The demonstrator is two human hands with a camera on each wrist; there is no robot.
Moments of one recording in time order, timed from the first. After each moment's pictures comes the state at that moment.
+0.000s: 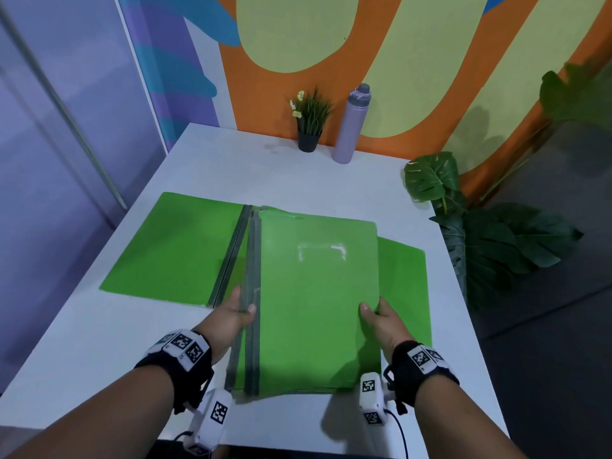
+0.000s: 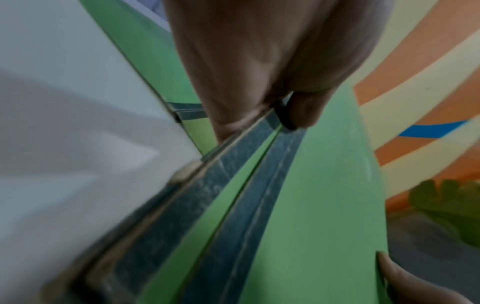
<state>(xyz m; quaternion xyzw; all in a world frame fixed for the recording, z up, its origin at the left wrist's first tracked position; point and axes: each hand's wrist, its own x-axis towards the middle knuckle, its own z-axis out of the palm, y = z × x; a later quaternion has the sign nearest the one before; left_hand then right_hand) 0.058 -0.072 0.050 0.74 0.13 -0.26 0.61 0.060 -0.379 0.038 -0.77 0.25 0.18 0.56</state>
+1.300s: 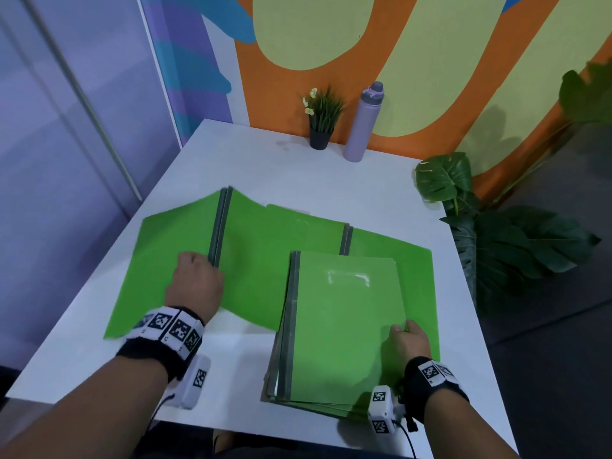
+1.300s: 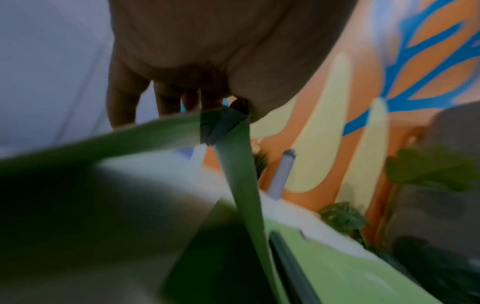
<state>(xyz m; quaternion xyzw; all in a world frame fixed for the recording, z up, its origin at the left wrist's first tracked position) 0.072 -0.041 0.092 0.96 0.19 -0.03 0.21 0.038 -0.406 0.006 -0.75 0.41 0.10 0.51</state>
